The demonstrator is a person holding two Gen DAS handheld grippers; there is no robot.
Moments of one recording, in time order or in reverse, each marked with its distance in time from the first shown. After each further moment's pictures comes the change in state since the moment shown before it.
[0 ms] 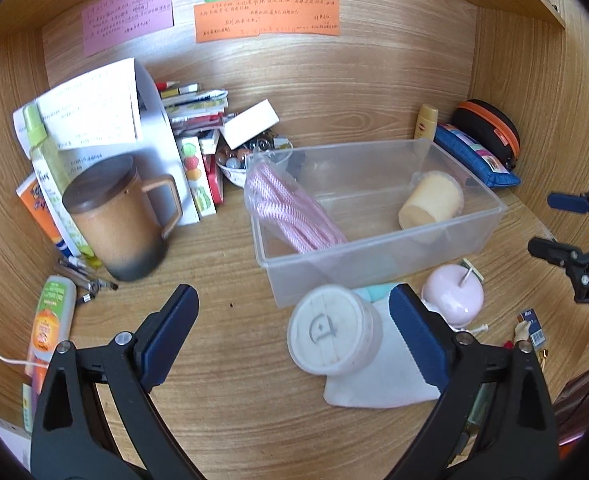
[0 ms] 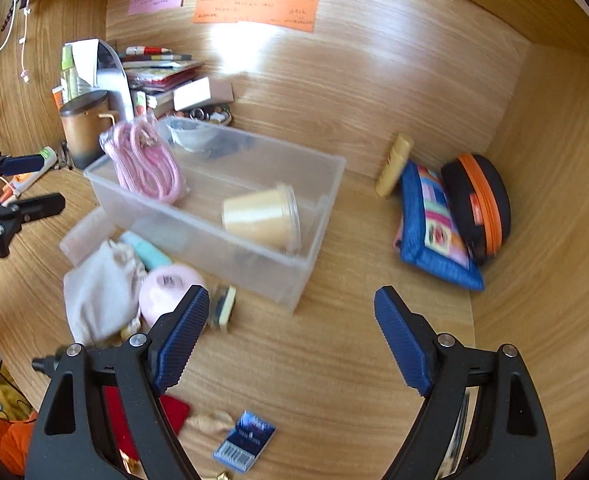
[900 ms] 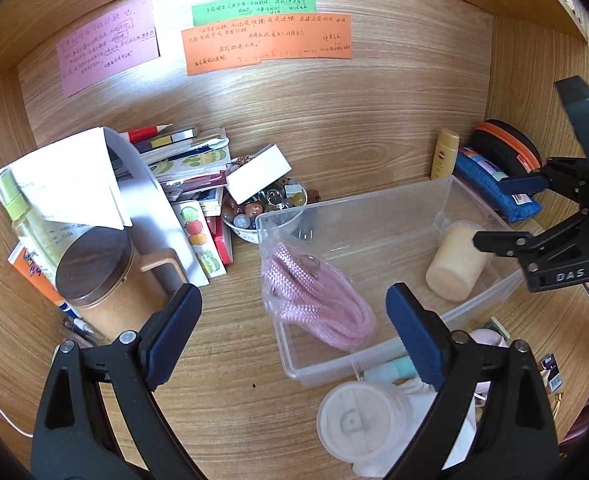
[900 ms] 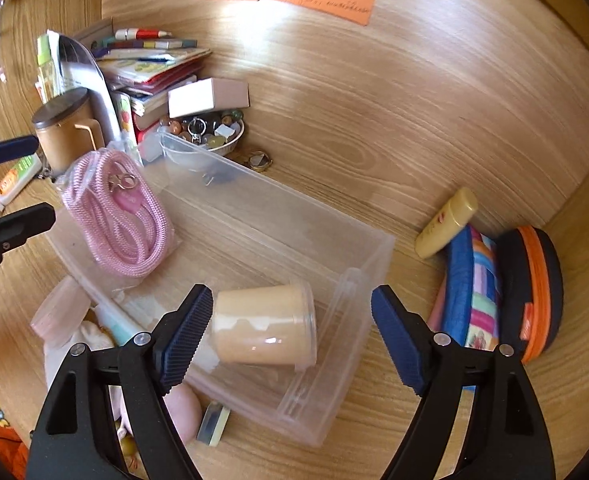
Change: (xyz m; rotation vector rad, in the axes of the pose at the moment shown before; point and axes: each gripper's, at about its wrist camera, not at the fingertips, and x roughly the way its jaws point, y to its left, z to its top) left arm 0.030 0.013 0.059 0.053 -0.043 0.030; right arm 0.074 0.011 0.101 -0.114 0.087 0.068
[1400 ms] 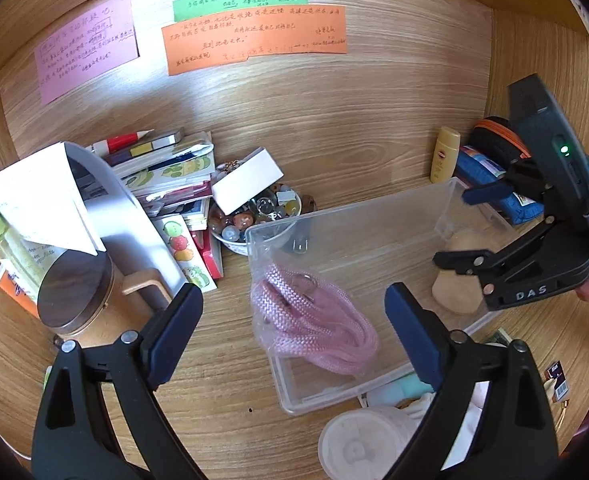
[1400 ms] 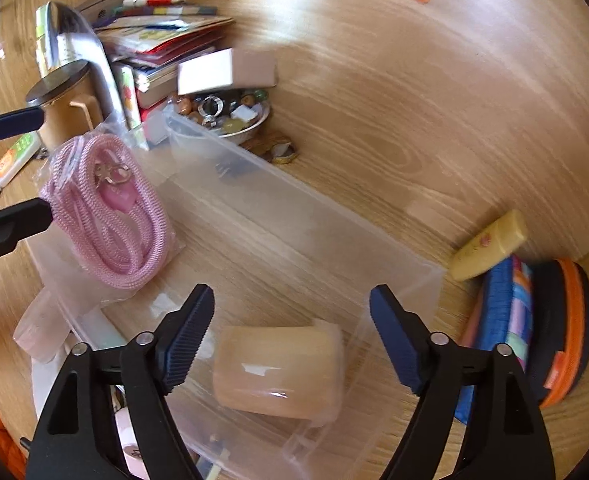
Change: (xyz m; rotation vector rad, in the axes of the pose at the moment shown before) left arm 0.020 -0.002 0.012 0.024 0.008 -0.023; right arm 0.046 0.011 0.024 -0.081 0.070 0.043
